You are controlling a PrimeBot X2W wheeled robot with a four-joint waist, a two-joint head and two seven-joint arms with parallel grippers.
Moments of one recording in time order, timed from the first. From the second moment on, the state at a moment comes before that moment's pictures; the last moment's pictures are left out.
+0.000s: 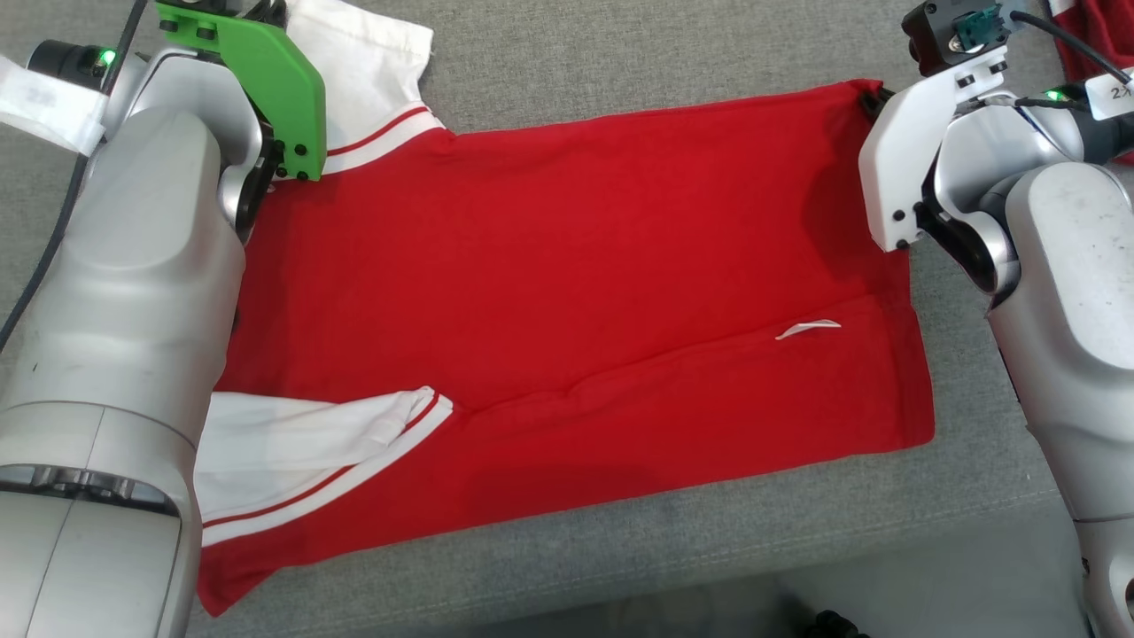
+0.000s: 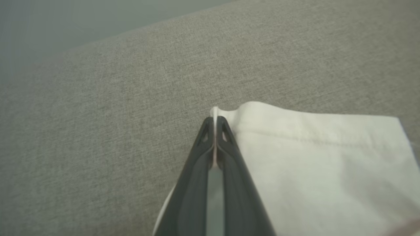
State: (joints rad) left arm -1.23 0.14 -0.43 1.15 -0.30 -0.11 0.09; right arm -0.85 -0.28 0.26 0.37 0.19 0.13 0.64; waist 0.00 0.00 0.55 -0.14
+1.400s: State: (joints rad) left arm -0.27 0.18 -0.34 0.31 -0.53 0.05 -0.04; right arm -0.48 -0.54 0.42 0.36 0.32 0.13 0.32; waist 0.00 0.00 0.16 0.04
